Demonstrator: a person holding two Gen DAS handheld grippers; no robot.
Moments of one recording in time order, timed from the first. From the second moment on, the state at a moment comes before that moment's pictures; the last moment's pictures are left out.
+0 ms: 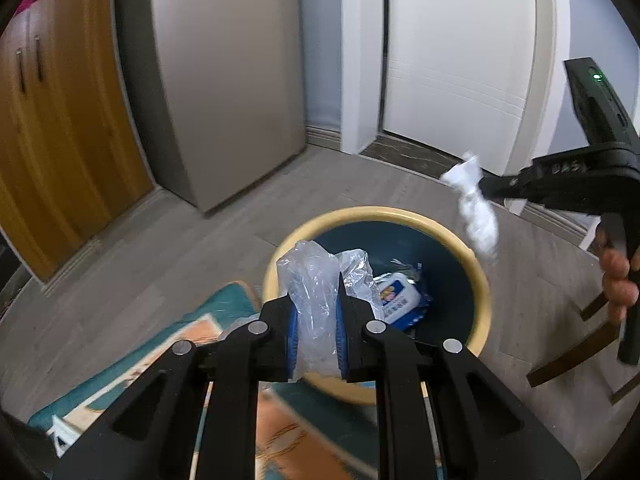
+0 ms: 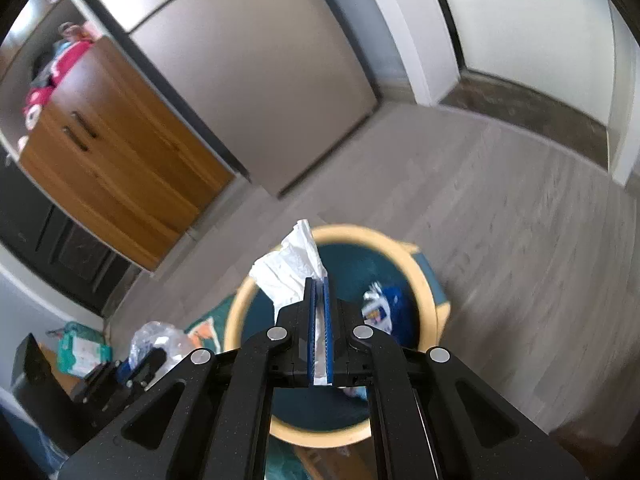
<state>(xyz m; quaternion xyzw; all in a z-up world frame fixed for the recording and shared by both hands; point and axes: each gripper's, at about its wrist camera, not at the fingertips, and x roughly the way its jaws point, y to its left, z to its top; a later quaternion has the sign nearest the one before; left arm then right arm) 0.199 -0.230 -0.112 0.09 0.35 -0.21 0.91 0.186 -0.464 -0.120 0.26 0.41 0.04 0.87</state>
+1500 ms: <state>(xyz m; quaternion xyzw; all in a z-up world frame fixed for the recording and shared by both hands) 0.152 -0.127 -0.004 0.05 0.32 -0.15 0.93 0.182 -0.422 -0.090 0.26 0.38 0.09 0.88</state>
